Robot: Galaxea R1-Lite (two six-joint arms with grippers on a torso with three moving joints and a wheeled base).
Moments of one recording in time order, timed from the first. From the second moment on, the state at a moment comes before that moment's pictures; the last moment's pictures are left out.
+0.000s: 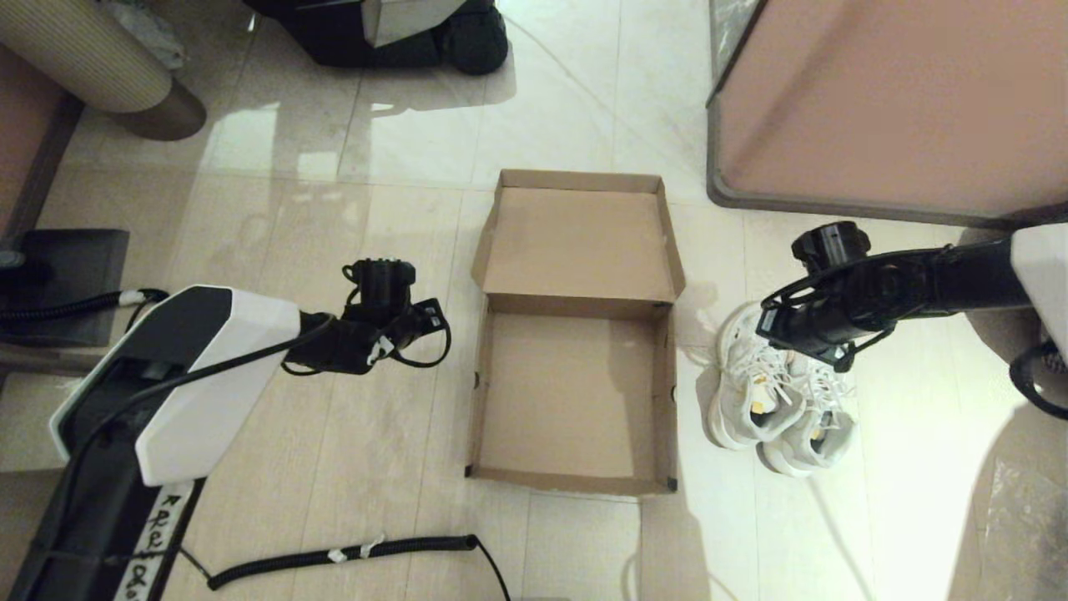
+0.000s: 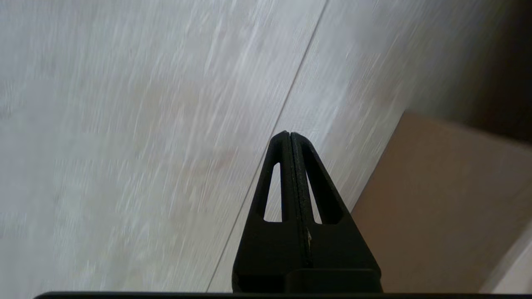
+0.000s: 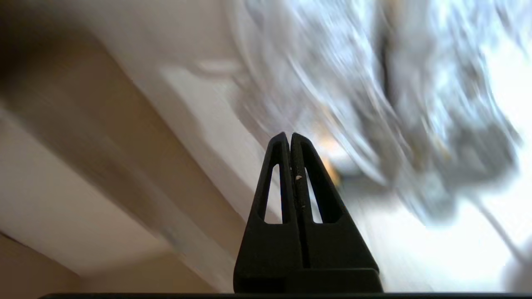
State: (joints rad) left arm -0.24 2.50 -1.83 -0.32 0.19 -0.35; right arm 0.06 2.19 -1.65 0.24 -0.12 0.54
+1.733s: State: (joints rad) left arm -0.21 2.10 -1.11 -0.49 0.23 -0.34; right arm -0.05 2.43 -1.05 -0.73 -0.10 0.50
